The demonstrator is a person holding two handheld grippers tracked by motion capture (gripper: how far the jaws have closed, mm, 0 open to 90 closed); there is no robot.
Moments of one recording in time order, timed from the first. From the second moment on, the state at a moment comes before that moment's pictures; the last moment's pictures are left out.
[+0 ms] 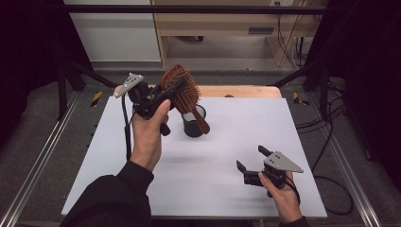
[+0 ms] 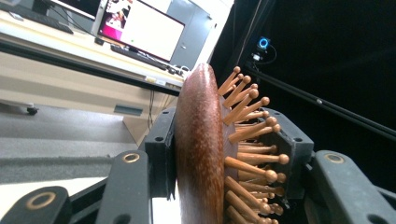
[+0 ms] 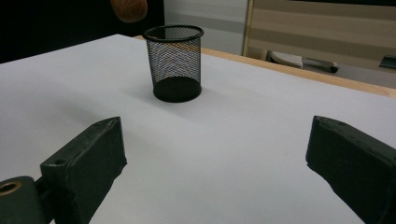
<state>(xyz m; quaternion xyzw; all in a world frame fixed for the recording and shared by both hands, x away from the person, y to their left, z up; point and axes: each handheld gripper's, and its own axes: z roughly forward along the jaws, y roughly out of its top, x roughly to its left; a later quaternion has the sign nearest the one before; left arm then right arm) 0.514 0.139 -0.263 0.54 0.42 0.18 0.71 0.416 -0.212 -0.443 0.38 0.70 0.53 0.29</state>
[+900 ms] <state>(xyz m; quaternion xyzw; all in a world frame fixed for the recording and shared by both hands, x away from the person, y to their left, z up) 0.554 0.134 -0.257 0.54 0.42 0.22 0.70 0.420 -0.219 -0.444 0.38 0.69 0.54 0.31</state>
